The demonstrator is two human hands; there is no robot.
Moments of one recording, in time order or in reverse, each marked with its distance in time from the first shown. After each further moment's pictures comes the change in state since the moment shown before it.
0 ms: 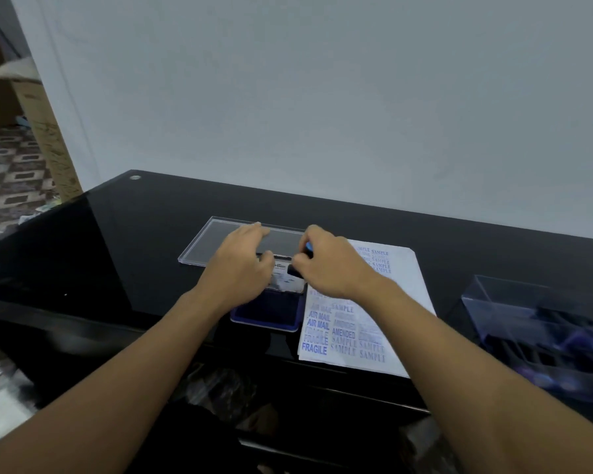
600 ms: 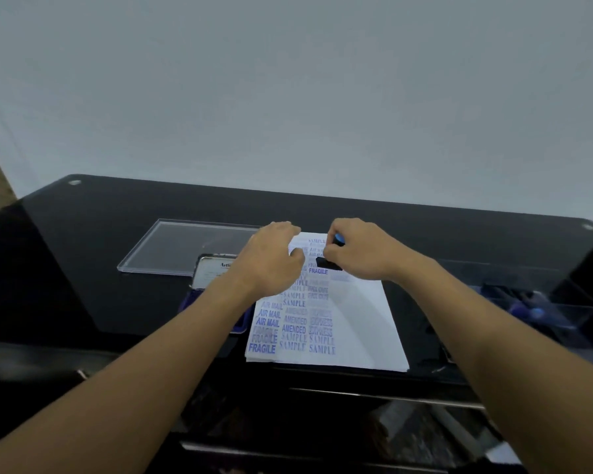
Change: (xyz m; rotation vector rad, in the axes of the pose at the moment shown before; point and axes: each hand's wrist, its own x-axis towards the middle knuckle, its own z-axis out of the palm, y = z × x) left_hand 0.030 0.086 0.065 0.050 -0.227 0.096; right_hand -0.024 0.083 -0.077 -0.150 -0.031 0.124
